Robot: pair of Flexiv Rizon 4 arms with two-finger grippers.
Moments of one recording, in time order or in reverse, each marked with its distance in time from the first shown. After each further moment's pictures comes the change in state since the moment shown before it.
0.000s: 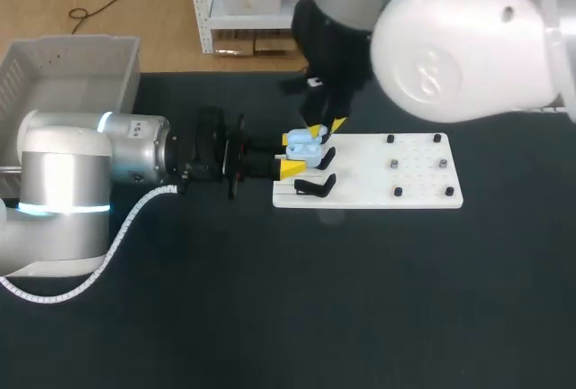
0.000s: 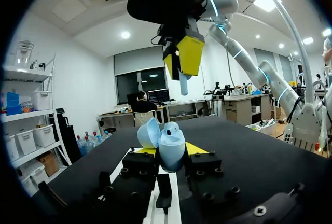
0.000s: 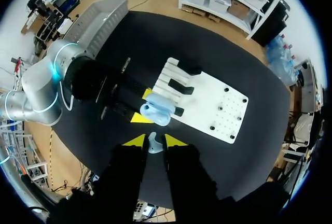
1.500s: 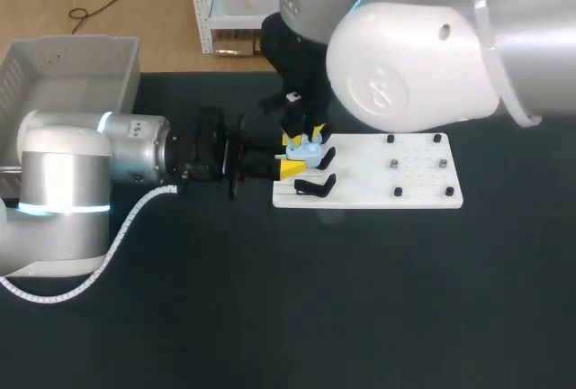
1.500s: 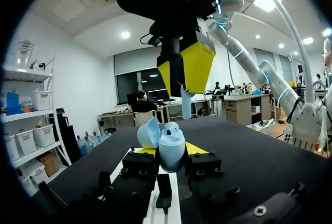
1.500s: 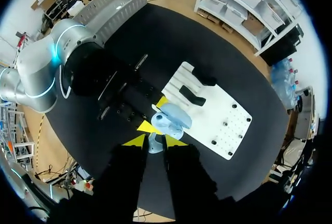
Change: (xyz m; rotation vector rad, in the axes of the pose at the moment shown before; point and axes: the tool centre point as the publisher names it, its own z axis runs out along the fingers) left arm 0.000 0.000 0.000 0.000 0.000 0.000; right arm -0.011 0.012 0.024 0.037 0.018 -0.177
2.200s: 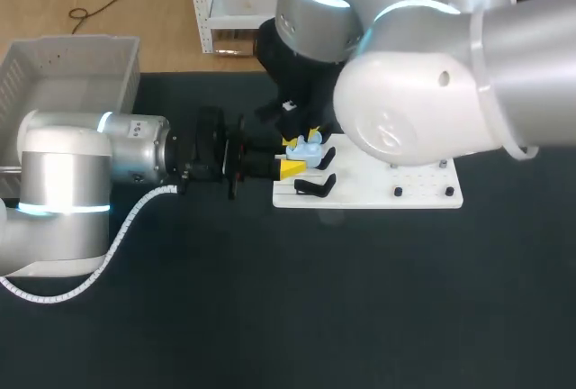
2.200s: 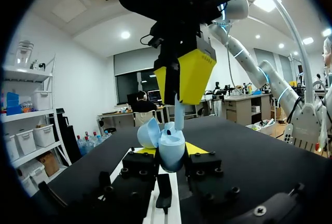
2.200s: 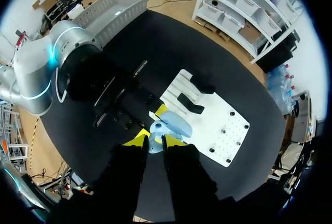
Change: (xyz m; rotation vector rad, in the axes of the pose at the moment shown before) left arm 0.000 0.000 0.000 0.000 0.000 0.000; right arm -0.007 -0.002 0.010 0.041 -0.071 -0.011
